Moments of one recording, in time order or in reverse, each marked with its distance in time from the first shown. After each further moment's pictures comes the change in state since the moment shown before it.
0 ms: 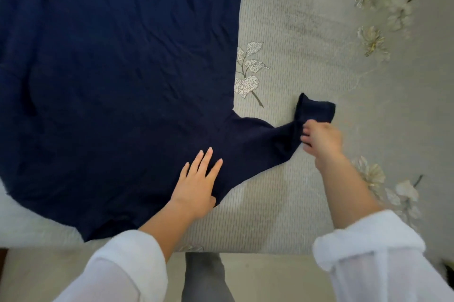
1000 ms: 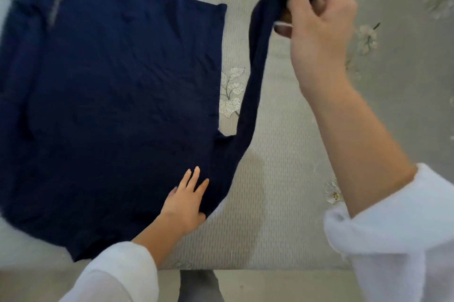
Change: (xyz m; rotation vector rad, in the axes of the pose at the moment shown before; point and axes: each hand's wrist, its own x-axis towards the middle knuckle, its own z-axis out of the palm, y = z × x) left_hand -0.001 0.008 -0.021 -0.048 -0.100 0.001; right_hand -0.106 -0.186 0.010 0.165 -0.231 -1.040
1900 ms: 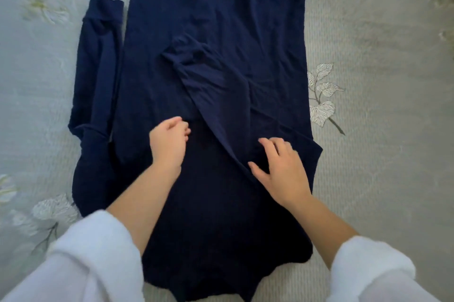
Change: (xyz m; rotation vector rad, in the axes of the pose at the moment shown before) left_hand 0.040 -0.214 -0.131 -1.501 0.792 -0.472; right_hand -0.157 0.188 0.184 -0.904 -0.501 0.107
